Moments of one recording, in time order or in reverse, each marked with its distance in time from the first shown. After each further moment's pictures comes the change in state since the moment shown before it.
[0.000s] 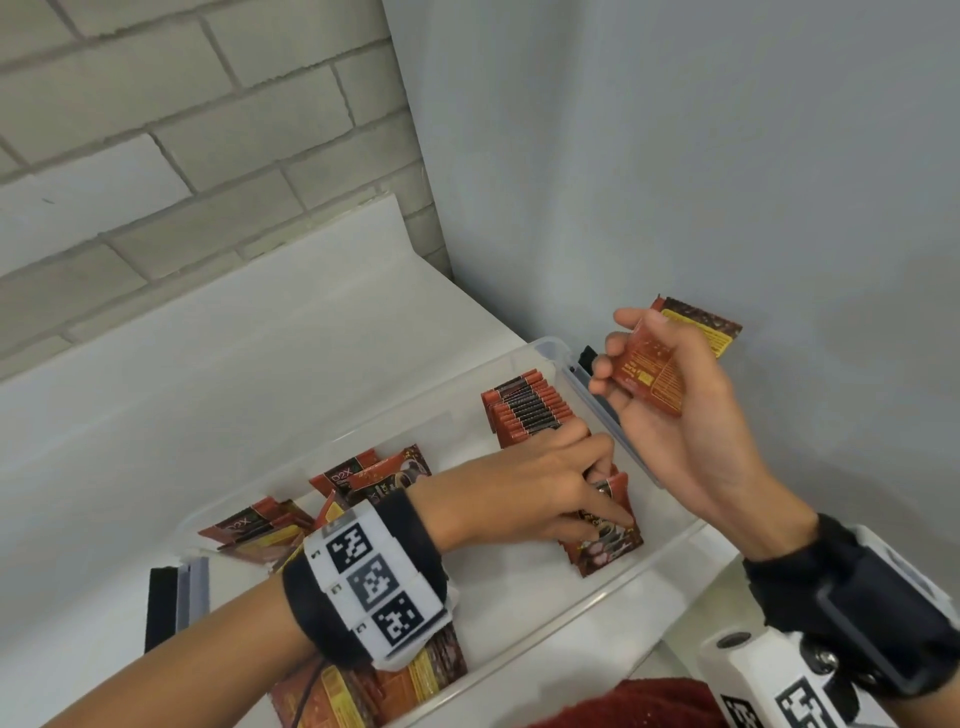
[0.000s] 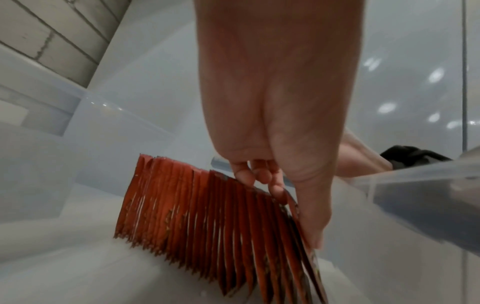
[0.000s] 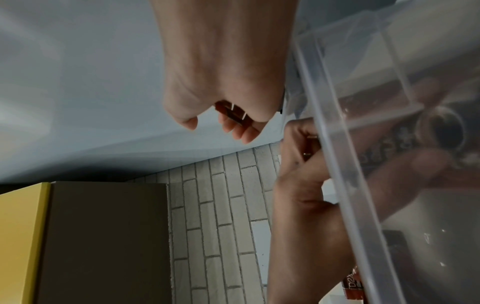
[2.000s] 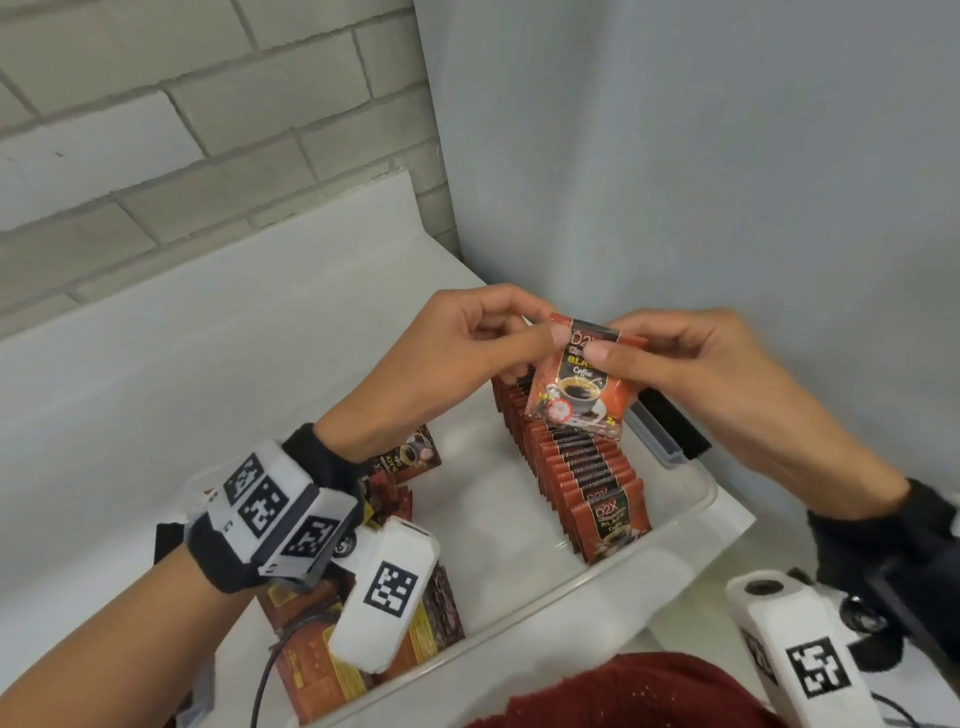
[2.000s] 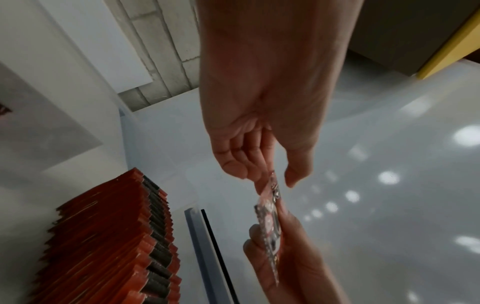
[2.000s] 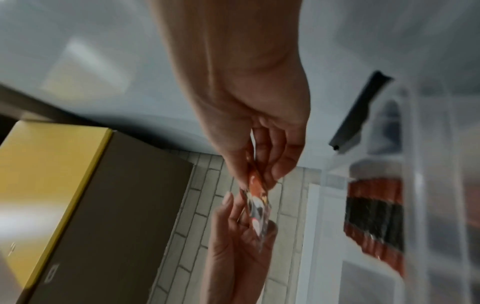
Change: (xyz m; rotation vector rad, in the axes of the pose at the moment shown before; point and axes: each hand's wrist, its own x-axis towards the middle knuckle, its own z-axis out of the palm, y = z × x) left_hand -0.029 0.009 -0.074 -0.932 0.691 -0.589; right_hand -0.008 -0.034 0.008 -0.841 -0.301 0.013
